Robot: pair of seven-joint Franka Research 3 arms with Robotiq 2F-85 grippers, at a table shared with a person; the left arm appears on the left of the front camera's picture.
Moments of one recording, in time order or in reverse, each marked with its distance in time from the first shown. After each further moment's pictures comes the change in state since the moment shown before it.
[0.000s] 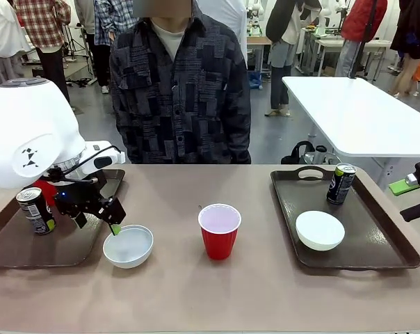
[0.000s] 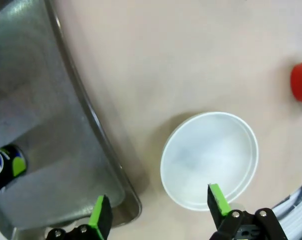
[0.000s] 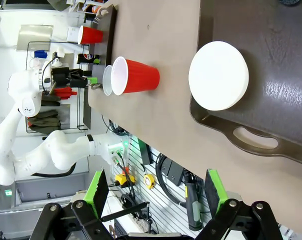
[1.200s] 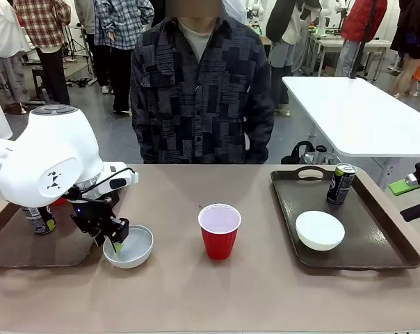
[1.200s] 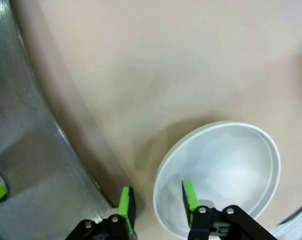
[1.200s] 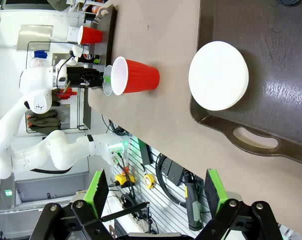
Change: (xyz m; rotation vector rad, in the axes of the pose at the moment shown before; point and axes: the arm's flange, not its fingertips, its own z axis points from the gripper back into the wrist) left arm 0.007 -0.011 -0.051 0.022 0.052 -0.069; right arm 0.000 0.000 0.000 0.000 0.000 0.000
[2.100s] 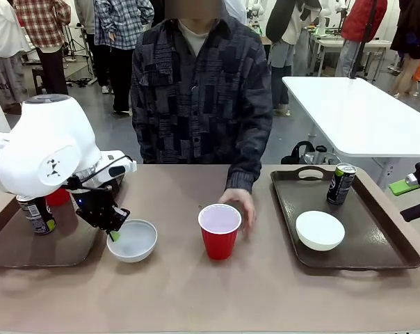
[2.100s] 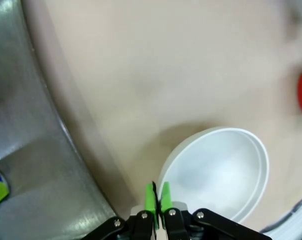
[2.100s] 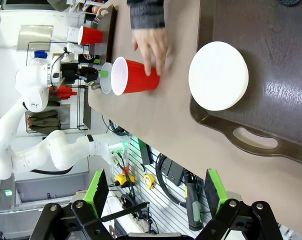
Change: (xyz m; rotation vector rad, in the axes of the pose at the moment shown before) left arm 0.010 0.006 0.022 -0.065 -0.045 0.072; right arm 0.000 0.000 0.000 0.000 0.000 0.000
